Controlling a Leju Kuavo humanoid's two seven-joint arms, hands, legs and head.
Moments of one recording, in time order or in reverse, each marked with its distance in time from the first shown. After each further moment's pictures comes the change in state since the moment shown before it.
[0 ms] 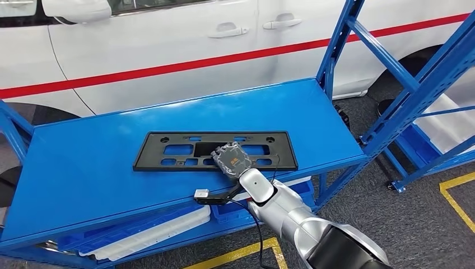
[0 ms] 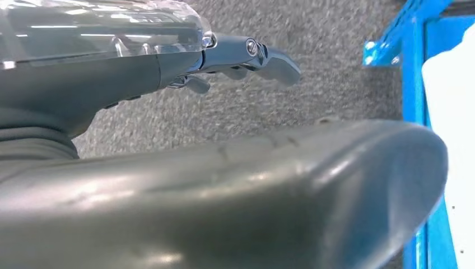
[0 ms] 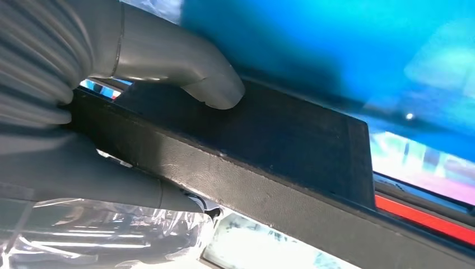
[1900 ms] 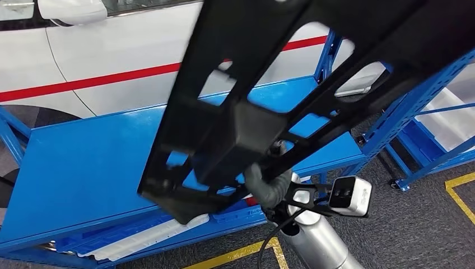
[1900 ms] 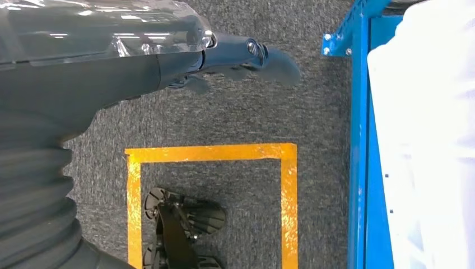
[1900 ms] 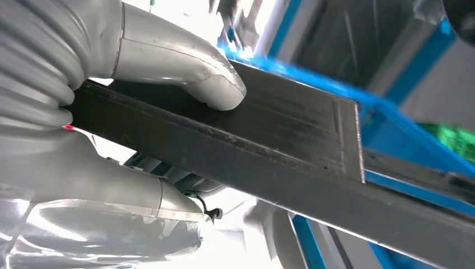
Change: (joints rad) left arm -0.010 0.012 0.062 0.000 0.008 -0.086 -0.121; right arm 0.389 -0.165 -0.190 -1.341 -1.736 0.838 -0.768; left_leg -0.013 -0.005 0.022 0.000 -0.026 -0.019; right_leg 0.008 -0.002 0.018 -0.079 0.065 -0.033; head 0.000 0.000
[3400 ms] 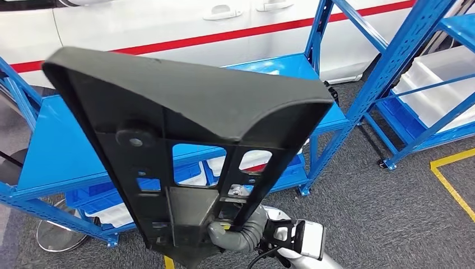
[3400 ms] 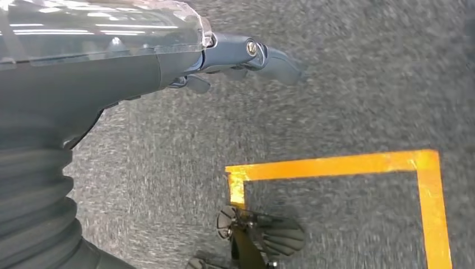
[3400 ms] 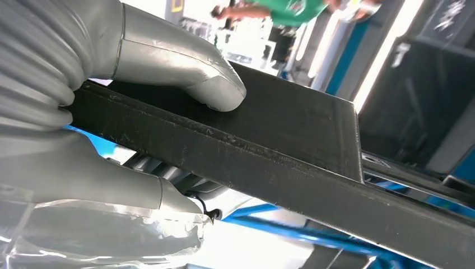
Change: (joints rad) left arm 0.029 0.009 -0.027 0.000 -0.093 0.006 0.191; right arm 0.102 -0.080 0.171 0.039 0.140 -0.005 -0.017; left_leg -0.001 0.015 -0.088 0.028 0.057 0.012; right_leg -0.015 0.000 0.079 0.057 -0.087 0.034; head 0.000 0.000
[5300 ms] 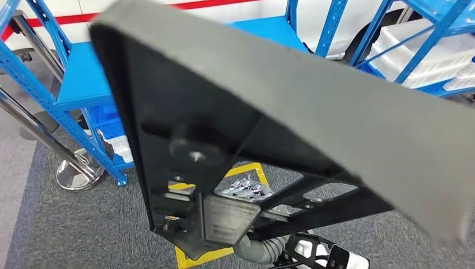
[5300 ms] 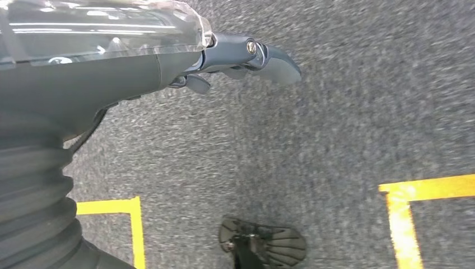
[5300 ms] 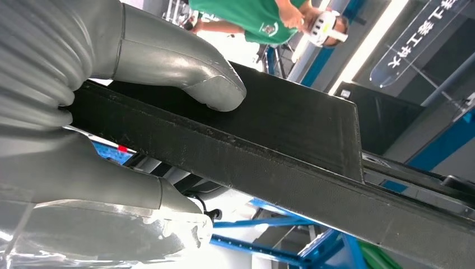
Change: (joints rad) left arm -0.002 0.001 -0.008 0.001 -0.107 0.016 0.027; right arm 0.102 -0.011 -0.079 -0.215 0.100 -0.083 -0.001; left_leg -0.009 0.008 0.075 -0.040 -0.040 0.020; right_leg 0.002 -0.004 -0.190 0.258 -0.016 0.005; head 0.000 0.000
